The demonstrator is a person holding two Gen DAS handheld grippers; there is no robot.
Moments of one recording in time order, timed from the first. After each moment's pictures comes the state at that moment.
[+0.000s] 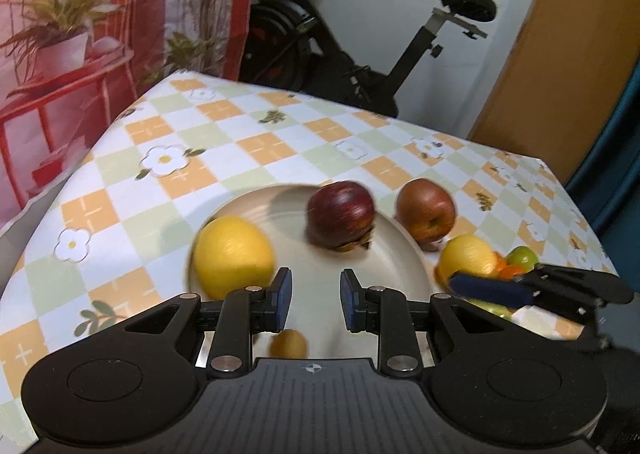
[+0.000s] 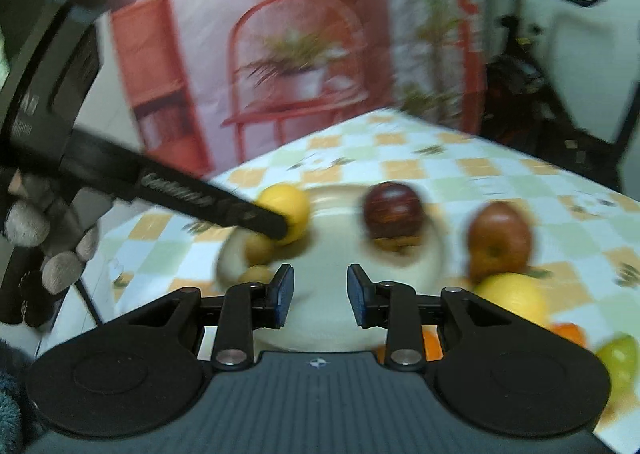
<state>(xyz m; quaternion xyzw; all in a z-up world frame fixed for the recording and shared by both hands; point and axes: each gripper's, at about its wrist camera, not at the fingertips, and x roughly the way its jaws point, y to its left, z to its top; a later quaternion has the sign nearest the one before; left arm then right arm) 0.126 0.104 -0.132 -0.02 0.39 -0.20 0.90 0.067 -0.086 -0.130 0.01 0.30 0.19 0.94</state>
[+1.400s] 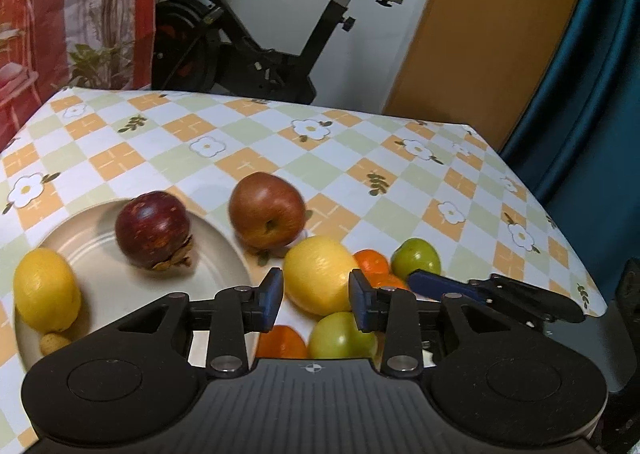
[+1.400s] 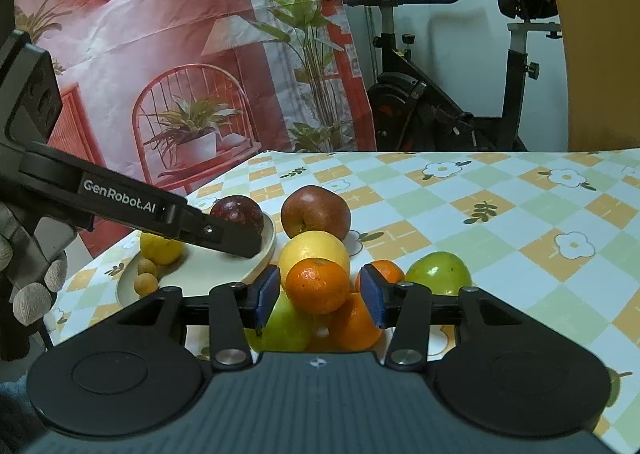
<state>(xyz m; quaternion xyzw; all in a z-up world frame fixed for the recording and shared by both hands) 0.118 -0.010 -0.136 0.01 0.39 -0.29 0.87 0.014 -0.191 -0.144 0.11 0.24 0.08 0.96</state>
